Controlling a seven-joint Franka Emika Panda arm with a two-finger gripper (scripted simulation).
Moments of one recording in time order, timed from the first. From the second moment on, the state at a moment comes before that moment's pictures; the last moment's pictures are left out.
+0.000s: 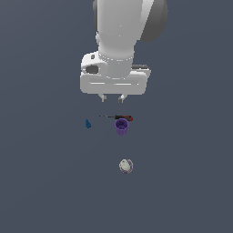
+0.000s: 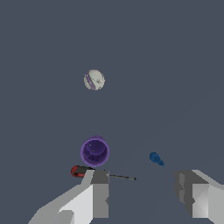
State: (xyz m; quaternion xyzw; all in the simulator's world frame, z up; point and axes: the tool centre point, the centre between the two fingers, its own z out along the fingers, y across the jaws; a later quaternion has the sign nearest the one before) arm -0.003 -0.014 0.317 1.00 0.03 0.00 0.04
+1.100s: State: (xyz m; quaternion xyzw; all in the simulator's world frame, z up) arm -0.064 0.038 0.145 0.90 0.36 -0.13 0.19
